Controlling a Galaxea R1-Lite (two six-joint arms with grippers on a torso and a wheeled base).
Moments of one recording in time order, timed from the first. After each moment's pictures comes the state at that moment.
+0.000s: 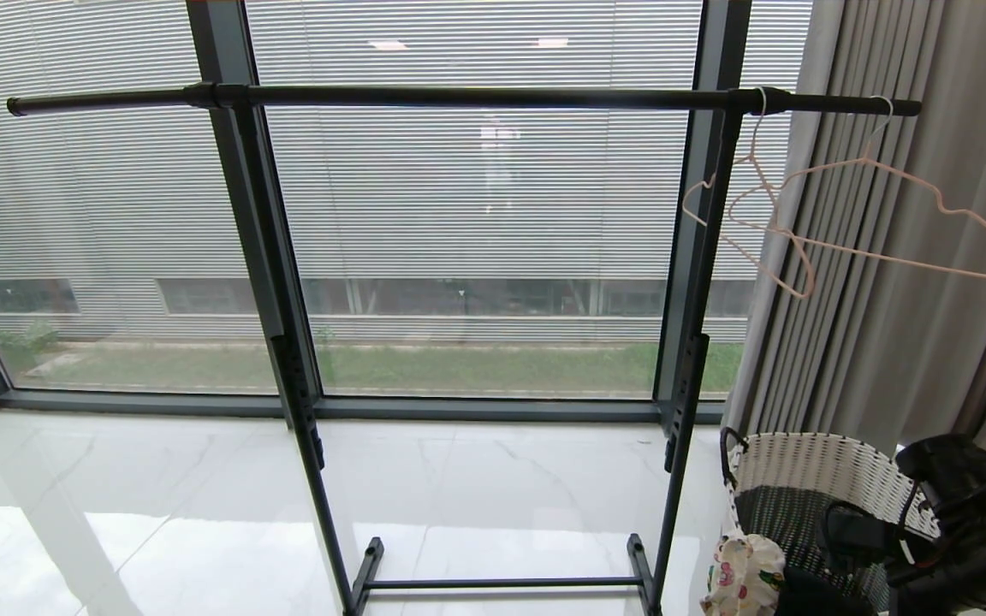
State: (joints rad) left arm 0.00 0.00 0.00 0.00 -0.01 0.08; right arm 0.00 1.89 -0.50 -0.15 0.05 -1.04
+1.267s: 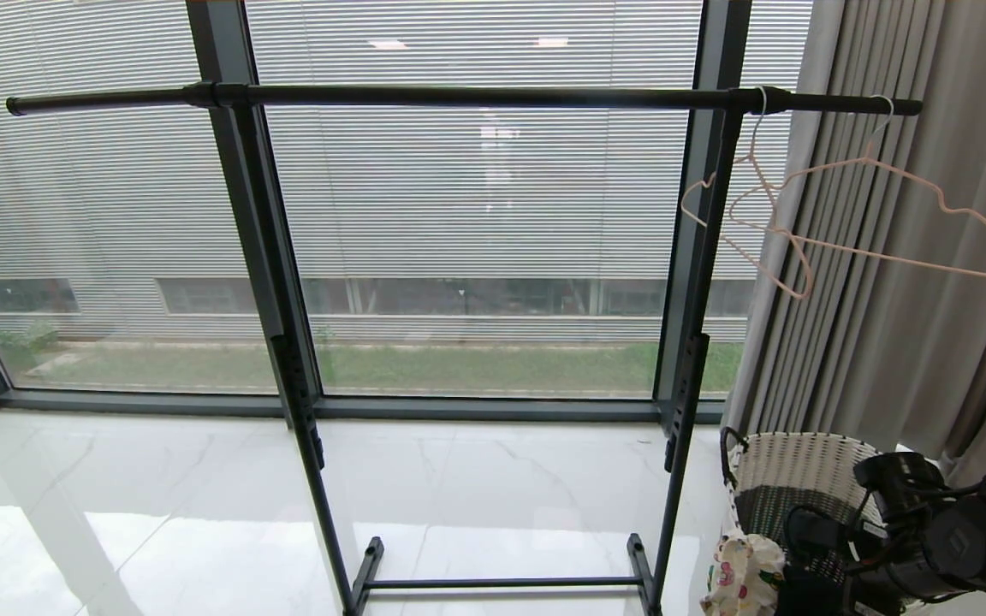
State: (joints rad) left arm 0.00 0.00 0.00 0.00 -0.01 0.08; right arm 0.00 2.19 -0.49 -0.55 -0.03 -1.04
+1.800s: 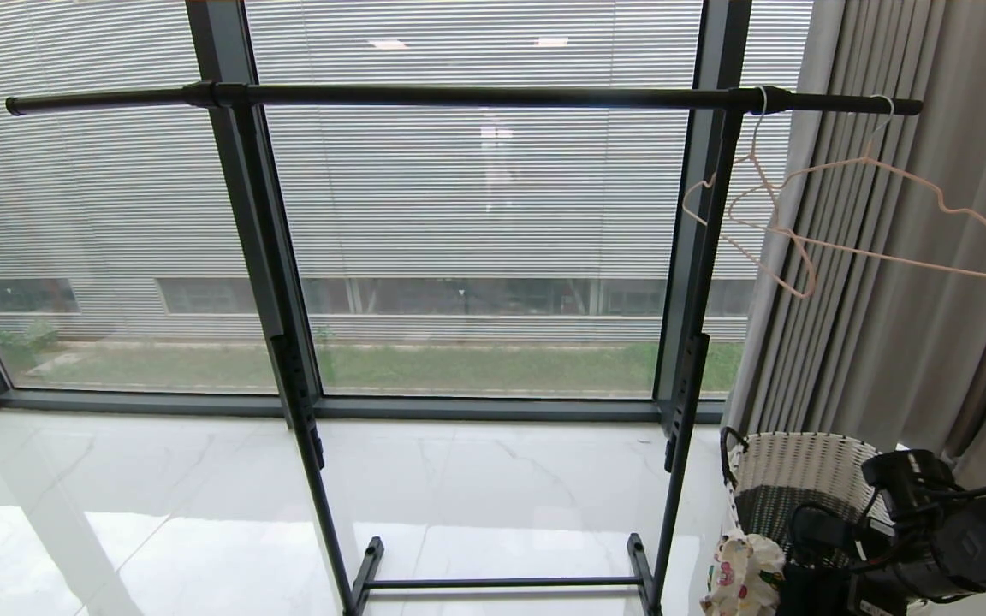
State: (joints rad) left arm 0.00 0.00 0.00 0.00 -0.06 0.12; right arm 0.00 2.13 -0.46 -0.56 -0.03 -1.03
